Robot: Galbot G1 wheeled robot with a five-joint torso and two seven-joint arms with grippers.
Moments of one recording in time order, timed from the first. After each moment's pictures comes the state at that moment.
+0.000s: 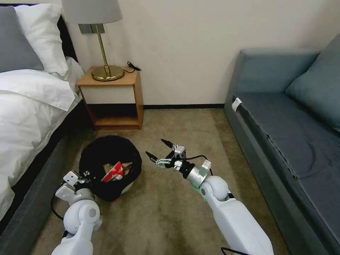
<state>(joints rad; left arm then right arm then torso) 1.33 -1.39 -0.64 -1.85 -0.79 0.19 -0.56 -0.93 1.36 0.12 1.51 0.47 0.11 -0.59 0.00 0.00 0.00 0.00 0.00</state>
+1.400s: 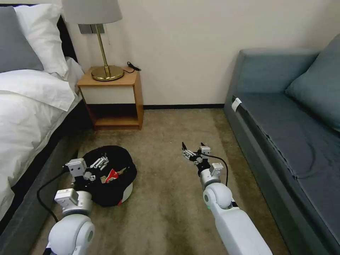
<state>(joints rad) 1.50 -1.27 -0.58 -2.12 -0.33 0.04 -0.26 -1.03 1.43 0.23 1.55 0.39 0.03 0.06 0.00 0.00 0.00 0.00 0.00</state>
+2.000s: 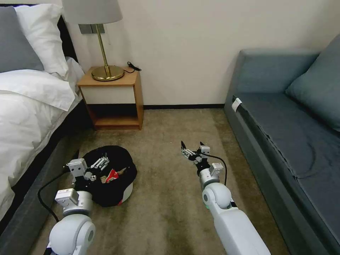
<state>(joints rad) 1.50 -1.27 -0.59 -2.11 -0.33 0.04 -0.26 -1.02 1.43 0.22 1.54 0.39 0.03 0.06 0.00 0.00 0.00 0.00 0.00</state>
